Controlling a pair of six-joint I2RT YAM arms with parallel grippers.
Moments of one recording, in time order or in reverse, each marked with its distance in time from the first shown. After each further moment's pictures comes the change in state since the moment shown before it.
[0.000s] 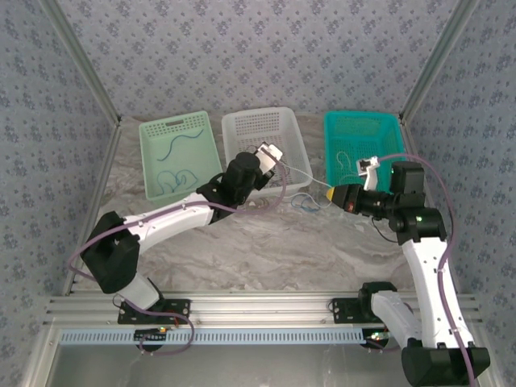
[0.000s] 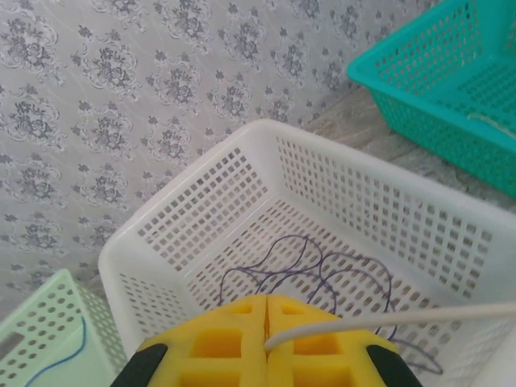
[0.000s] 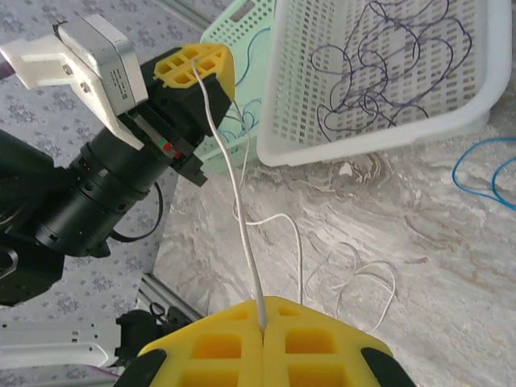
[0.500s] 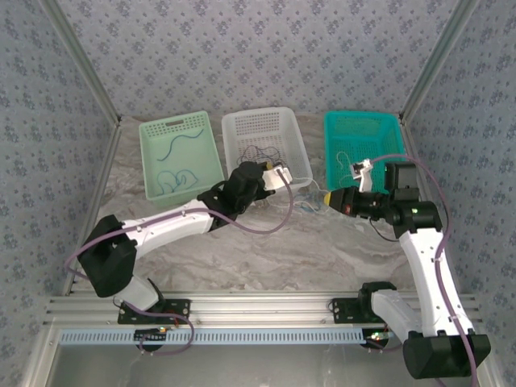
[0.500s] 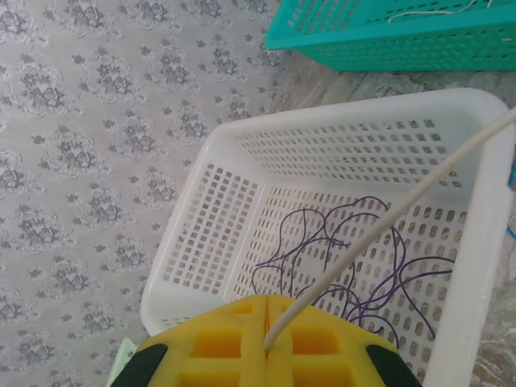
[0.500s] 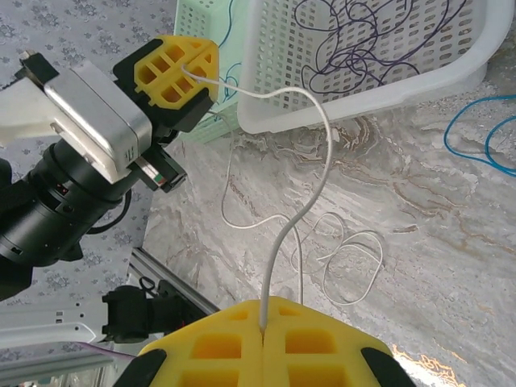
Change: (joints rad) left arm -0.053 -0.030 -0.052 -0.013 0.051 0.354; right arm 0.016 0.052 0.008 -0.074 0.010 -0.069
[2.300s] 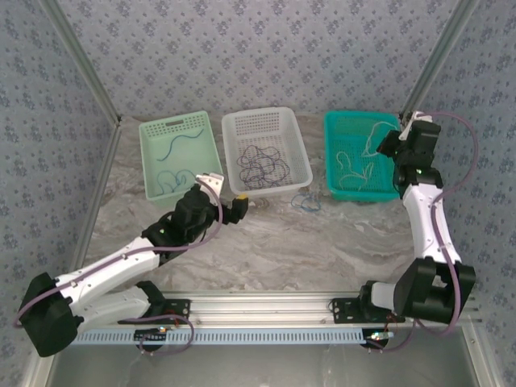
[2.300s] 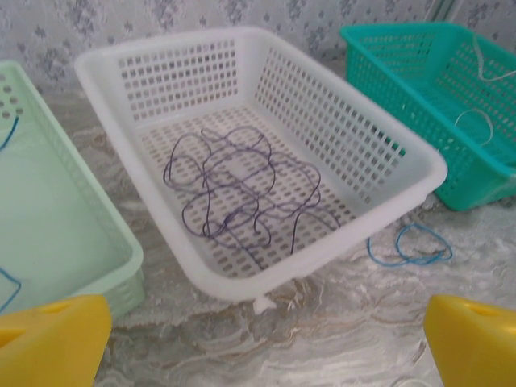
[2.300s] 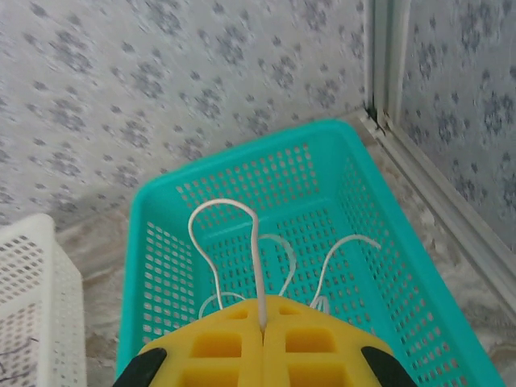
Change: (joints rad) left arm 0.095 -0.534 -0.458 -0.103 0.114 -0.996; right arm -0.241 0.401 0.113 0.660 0.753 -0.076
